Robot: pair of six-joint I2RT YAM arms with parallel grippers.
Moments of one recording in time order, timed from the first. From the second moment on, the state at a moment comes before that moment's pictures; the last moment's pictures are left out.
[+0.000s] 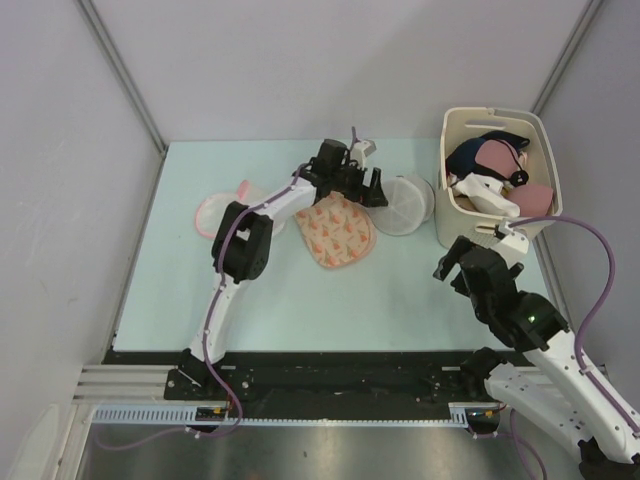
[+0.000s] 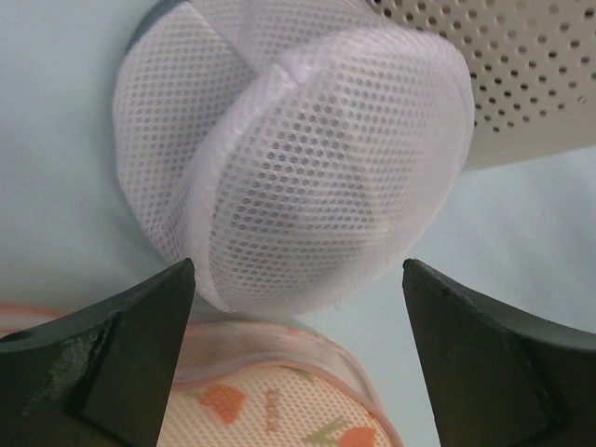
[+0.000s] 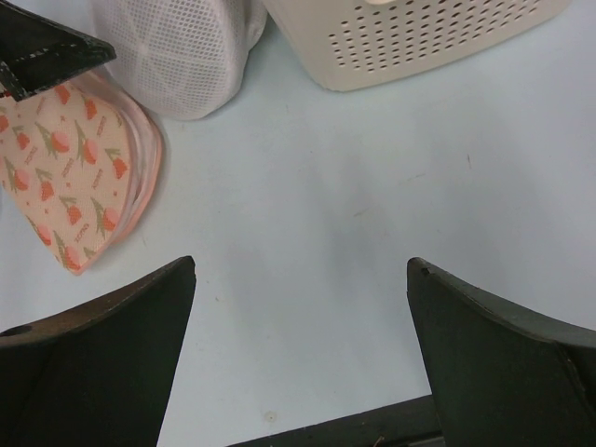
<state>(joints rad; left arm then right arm) -0.57 2.40 2.01 -0.22 0.54 -0.17 0.61 0.63 0.80 -0.87 0.62 0.80</state>
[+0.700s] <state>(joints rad) -0.55 2.46 2.03 -0.09 0.60 -0.21 0.61 0.76 0.81 -0.83 0.58 0.81</state>
